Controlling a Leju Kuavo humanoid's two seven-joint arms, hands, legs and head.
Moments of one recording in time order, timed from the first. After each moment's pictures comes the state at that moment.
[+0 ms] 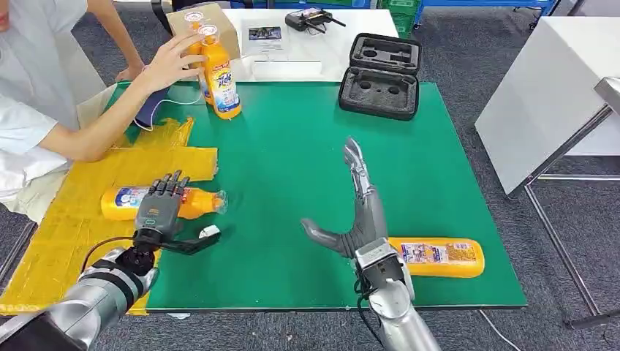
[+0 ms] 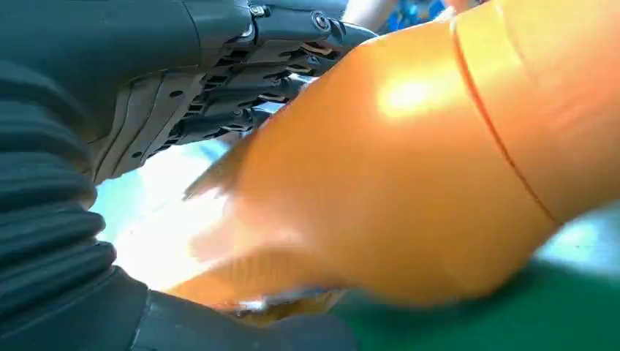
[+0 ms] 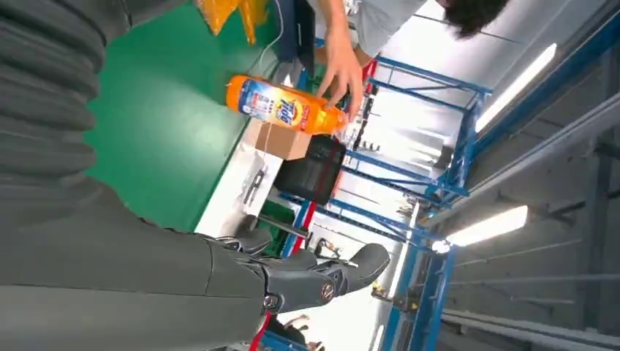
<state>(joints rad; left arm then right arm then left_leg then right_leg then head) -0.73 0.13 -0.90 -0.27 -1.29 0.60 0.37 -0.12 0.15 0.36 -1.53 0.27 -0.18 -0.53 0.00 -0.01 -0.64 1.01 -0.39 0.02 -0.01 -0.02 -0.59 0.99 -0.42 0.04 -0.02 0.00</state>
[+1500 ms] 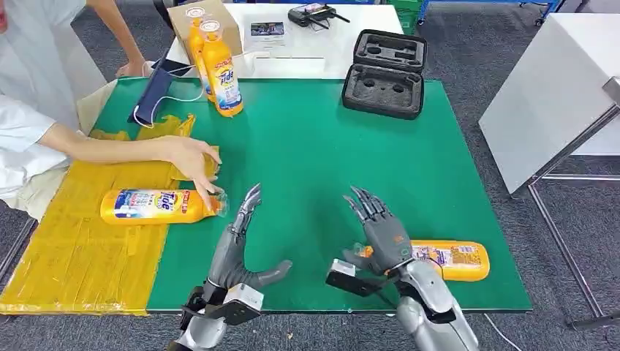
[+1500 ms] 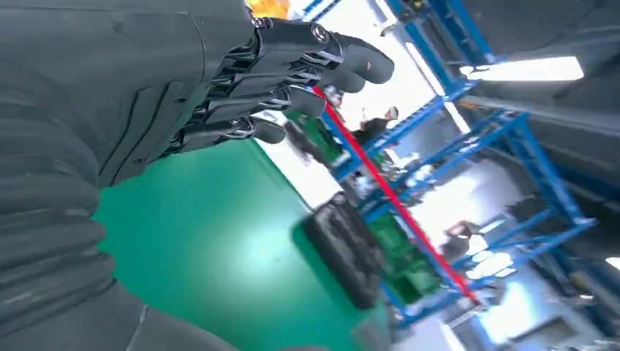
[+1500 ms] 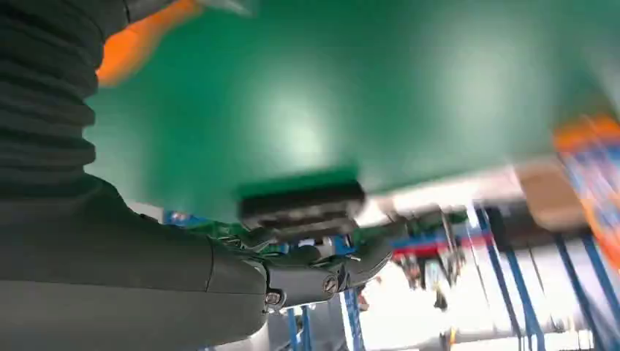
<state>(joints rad) -0.10 -0.20 -0.39 -1.28 -0.60 0.37 -0.65 -0.06 -0.07 0.27 -1.37 1.11 -0.22 -0.24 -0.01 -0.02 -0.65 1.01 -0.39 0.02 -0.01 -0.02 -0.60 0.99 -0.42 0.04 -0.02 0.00</state>
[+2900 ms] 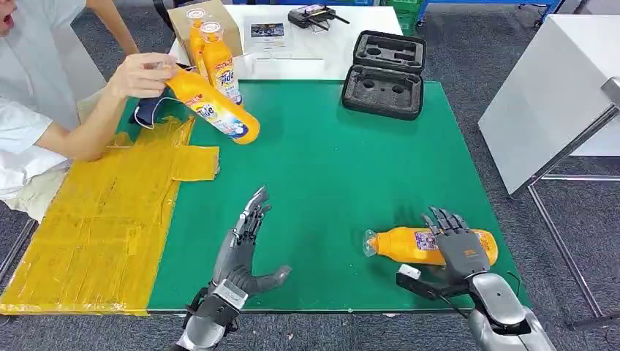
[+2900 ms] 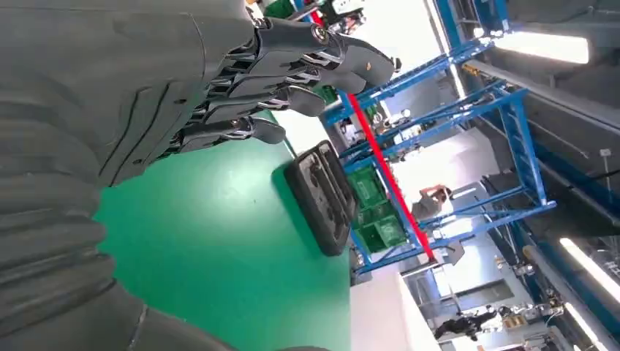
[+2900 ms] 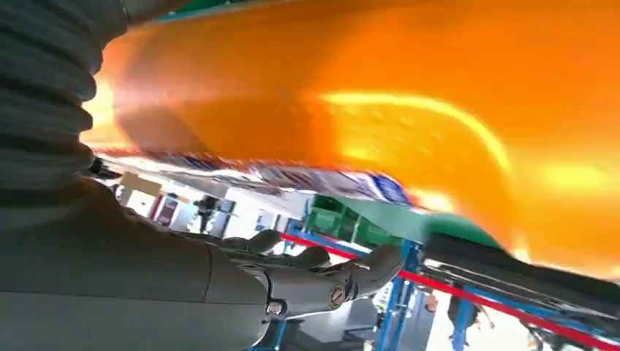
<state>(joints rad) -0.09 -0.22 -0.38 -1.28 -0.45 0.20 -0.66 -0.02 -0.31 0.10 -1.26 1.33 -0.19 -0.06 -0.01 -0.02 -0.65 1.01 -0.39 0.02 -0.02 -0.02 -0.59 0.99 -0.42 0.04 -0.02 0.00</state>
